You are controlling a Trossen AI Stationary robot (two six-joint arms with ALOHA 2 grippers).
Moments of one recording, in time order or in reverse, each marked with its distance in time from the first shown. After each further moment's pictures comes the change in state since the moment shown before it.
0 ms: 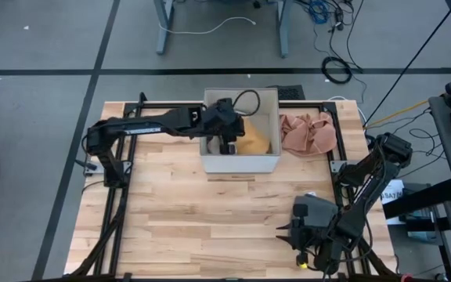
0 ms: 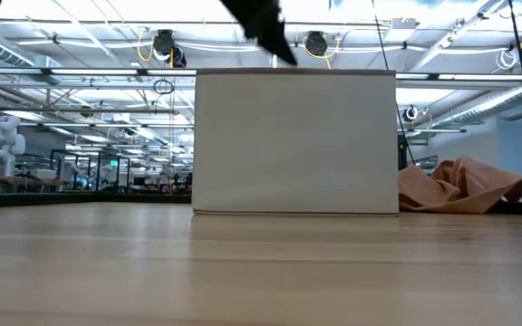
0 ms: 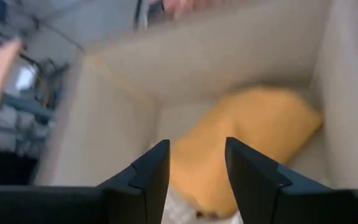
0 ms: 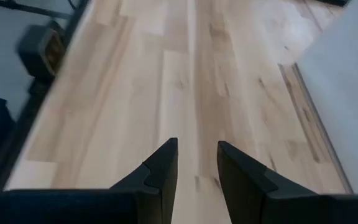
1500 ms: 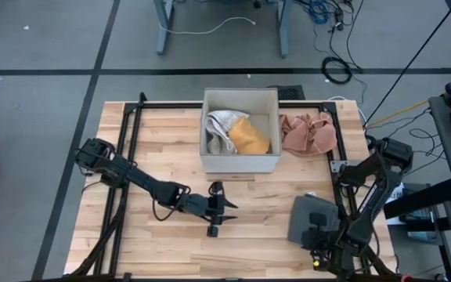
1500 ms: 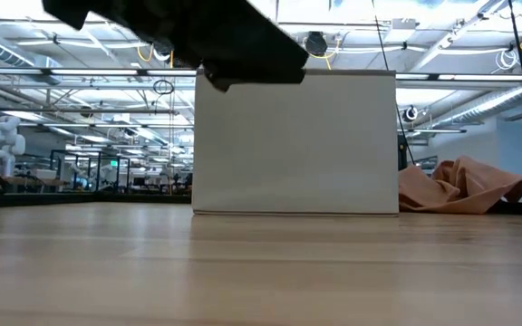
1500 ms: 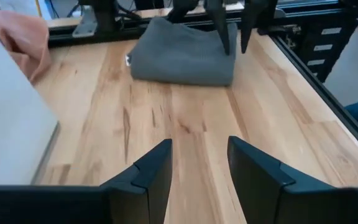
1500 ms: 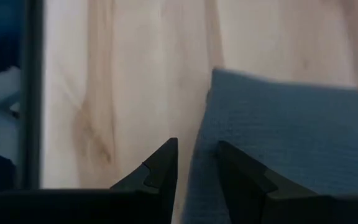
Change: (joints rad) left arm -0.569 -0.023 -0.733 0.988 -0.023 -0.502; right arm 0.152 0.044 -0.097 -0.128 -0.397 0.543
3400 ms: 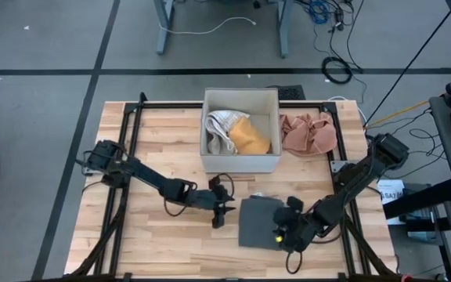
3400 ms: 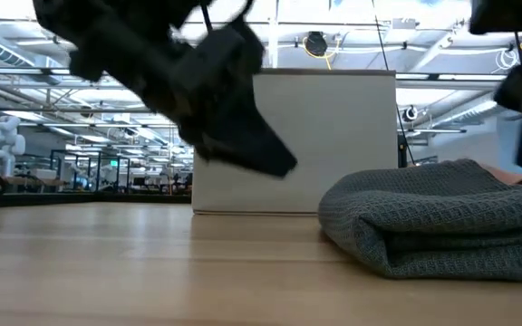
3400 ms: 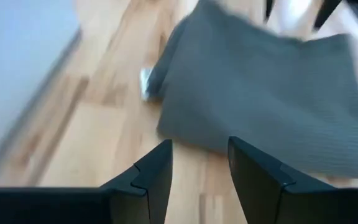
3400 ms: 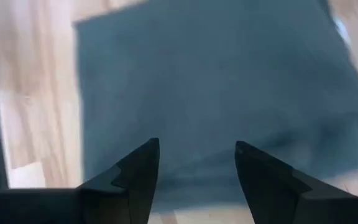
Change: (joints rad) left arm 0.083 0.104 -0.048 -0.017 0.011 -0.246; right arm -0.389 -0.003 0.051 0.097 -0.062 -0.175
